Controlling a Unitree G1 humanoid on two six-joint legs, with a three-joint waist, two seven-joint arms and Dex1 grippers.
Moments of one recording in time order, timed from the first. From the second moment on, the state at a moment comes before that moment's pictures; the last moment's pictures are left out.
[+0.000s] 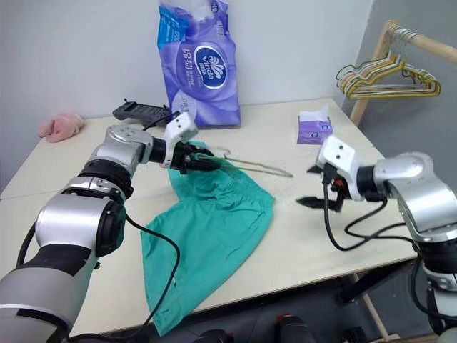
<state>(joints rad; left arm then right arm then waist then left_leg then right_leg) -1.28 0.51 0.01 1.34 0.10 0.12 -1.31 -0.50 -0.92 0.09 -0.27 0.28 0.84 1.15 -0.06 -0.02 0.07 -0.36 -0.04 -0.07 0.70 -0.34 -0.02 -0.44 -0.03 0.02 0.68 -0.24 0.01</state>
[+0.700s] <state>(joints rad) -1.08 0.64 0.12 1.01 -0.13 0.62 -1.43 -0.64 -0.66 0.24 0.00 0.27 0.71 1.07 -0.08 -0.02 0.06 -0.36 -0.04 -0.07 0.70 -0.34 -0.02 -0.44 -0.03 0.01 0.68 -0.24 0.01</state>
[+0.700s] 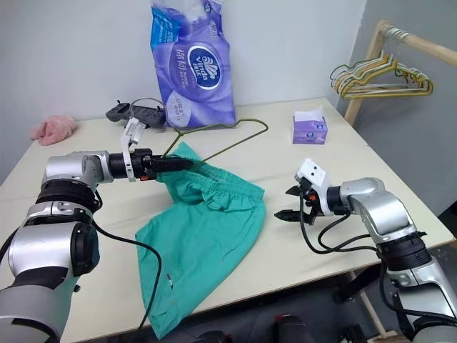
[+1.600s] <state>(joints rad) -1.01 0.61 -0.04 0.95 -0.06 0.28 -1.36 -0.86 -0.80 0.41 0.08 -0.11 0.32 1.13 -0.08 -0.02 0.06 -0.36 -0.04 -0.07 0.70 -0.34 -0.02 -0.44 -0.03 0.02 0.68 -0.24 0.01</state>
